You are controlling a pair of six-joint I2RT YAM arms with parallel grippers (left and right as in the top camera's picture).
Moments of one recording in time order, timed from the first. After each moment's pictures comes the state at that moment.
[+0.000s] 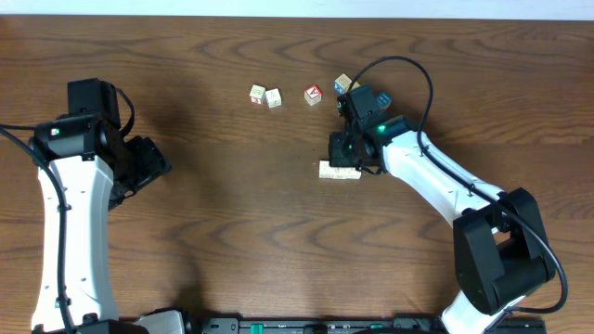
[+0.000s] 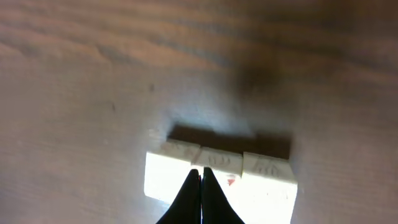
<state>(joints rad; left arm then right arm) 0.19 1.42 1.35 -1.32 -0.03 -0.46 0.47 1.84 1.24 -0.63 -0.11 0.46</state>
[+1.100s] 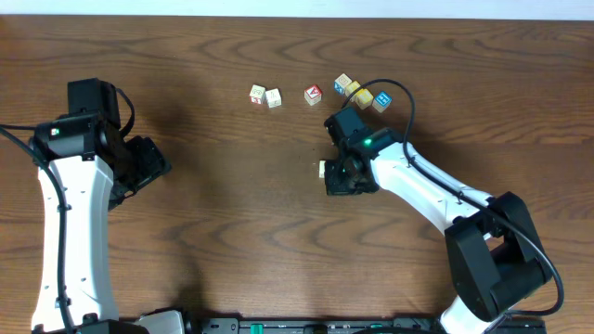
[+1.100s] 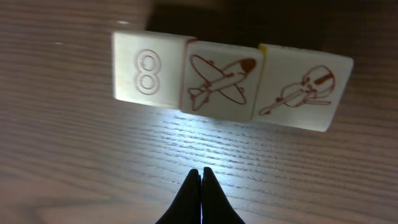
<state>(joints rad) 0.19 1.42 1.35 -1.32 -0.03 -0.46 0.55 1.83 1.18 -0.76 -0.09 0.51</state>
